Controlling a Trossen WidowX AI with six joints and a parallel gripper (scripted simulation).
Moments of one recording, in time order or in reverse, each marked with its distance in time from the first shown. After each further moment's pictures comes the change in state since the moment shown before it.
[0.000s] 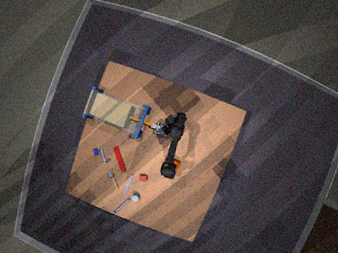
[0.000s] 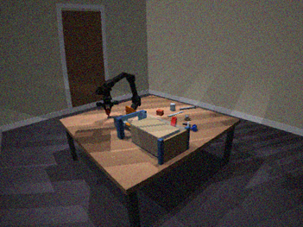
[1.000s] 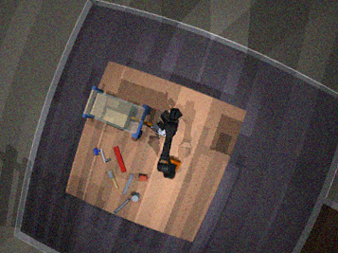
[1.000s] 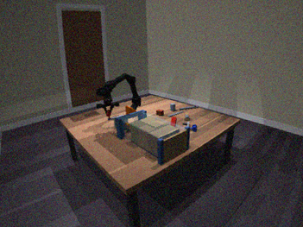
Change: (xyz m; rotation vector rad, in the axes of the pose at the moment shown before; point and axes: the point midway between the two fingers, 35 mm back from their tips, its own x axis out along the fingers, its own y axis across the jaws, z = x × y) arm 0.018 0.008 0.041 0.003 -0.004 -0.015
